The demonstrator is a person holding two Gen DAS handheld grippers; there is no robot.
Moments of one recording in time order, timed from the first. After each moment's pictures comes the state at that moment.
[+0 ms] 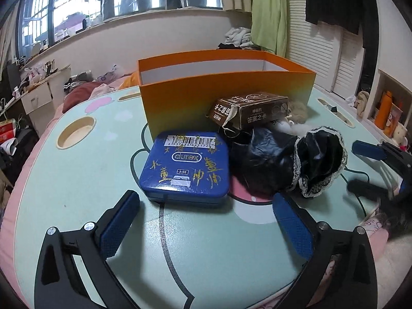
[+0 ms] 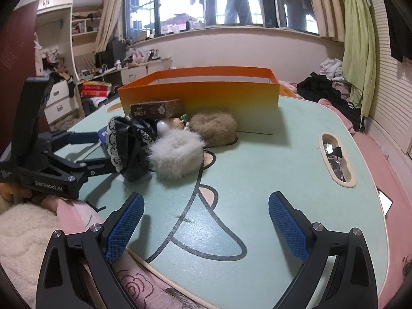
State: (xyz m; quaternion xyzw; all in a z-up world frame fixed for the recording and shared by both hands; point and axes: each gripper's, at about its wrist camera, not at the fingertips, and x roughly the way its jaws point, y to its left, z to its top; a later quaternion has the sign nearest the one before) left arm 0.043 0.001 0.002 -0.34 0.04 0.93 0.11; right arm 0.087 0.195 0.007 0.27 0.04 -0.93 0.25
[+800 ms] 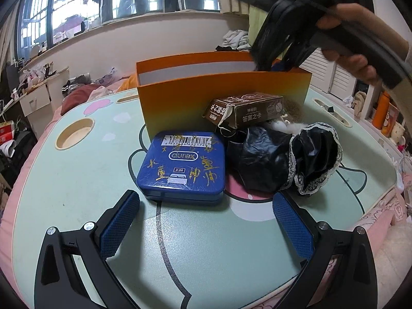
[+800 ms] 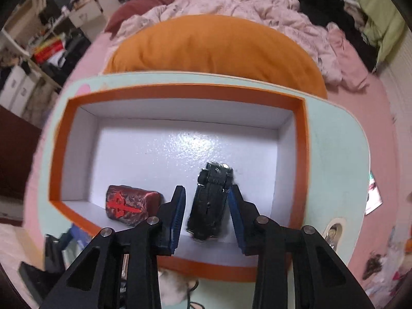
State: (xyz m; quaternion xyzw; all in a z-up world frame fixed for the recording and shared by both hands) left arm 0.045 0.002 -0.001 -0.33 0.04 0.94 0.12; right arm -0.148 0.107 0.071 0.59 0.11 -0.78 0.16
